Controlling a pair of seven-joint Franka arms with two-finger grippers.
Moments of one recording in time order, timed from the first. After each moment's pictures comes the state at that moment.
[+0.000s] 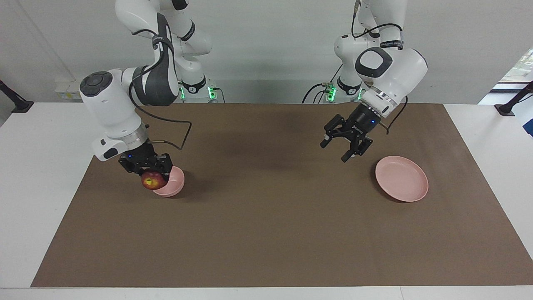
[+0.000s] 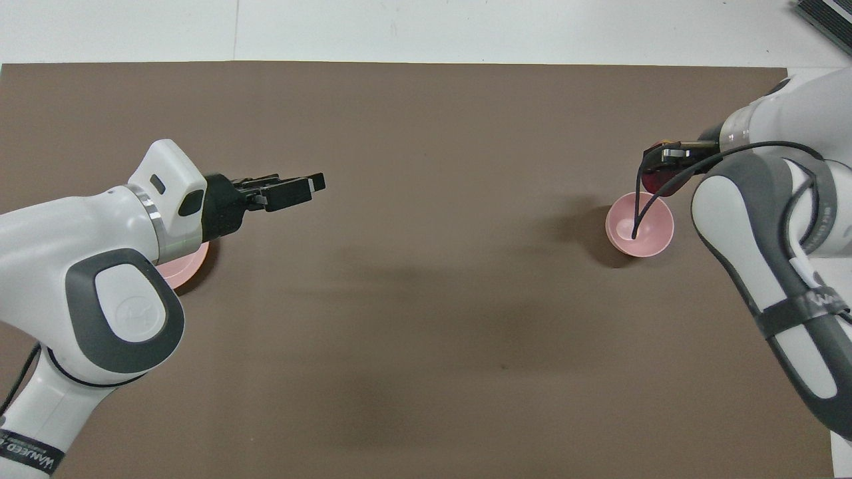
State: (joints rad) left arm 0.04 -0.03 -0.37 -2.09 -0.90 2.55 0.41; right arm 0.02 0.29 -0.03 -1.70 0.07 2.14 0.00
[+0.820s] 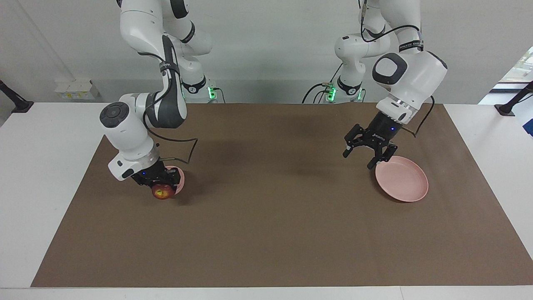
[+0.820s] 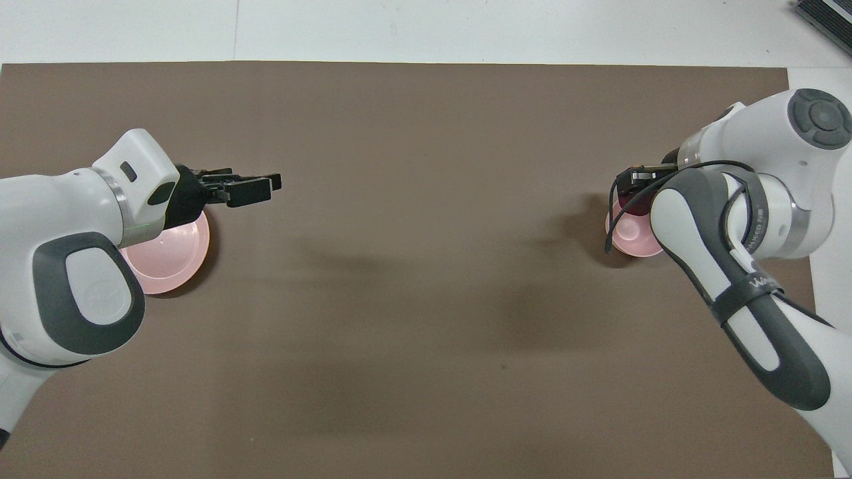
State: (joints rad) left arm 0.12 -0.01 -0.37 -2.07 -0.69 2.49 0.41; right arm 0.03 0.33 -0.02 -1.77 0.06 2.14 -0.01
